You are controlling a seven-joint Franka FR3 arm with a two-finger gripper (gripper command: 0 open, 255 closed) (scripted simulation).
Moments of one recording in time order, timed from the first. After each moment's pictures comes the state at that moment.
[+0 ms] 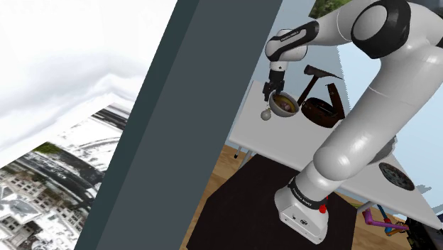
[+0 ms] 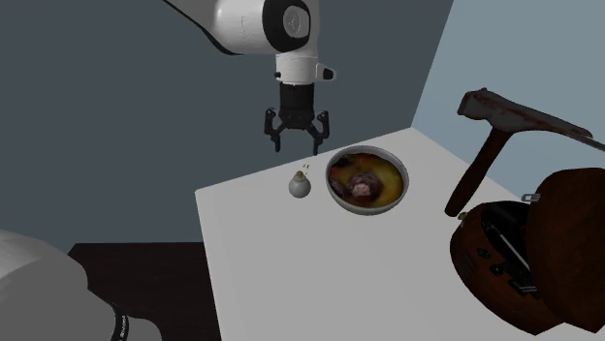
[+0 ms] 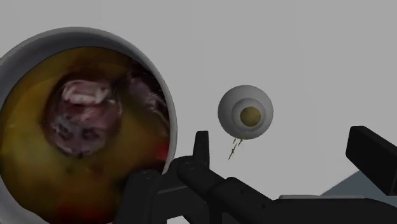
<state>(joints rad) -0.26 0.11 -0.40 -2.11 -0.12 1.98 -0.40</state>
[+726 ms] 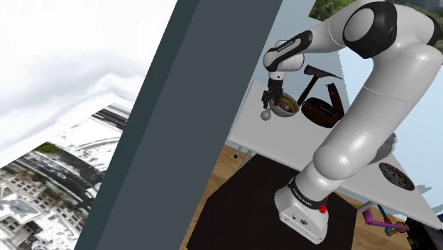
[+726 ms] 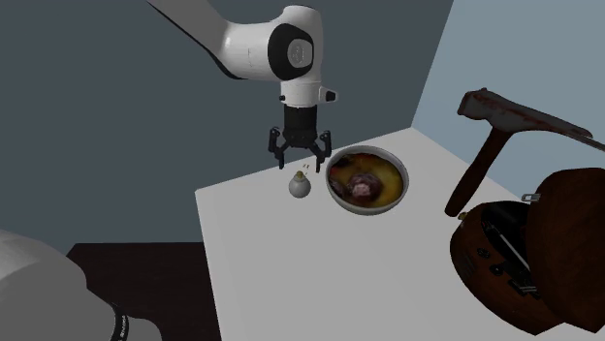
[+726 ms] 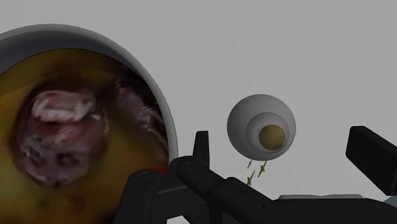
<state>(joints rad) -0.28 0.17 -0.41 -2.17 -0.11 2.09 -0.42</state>
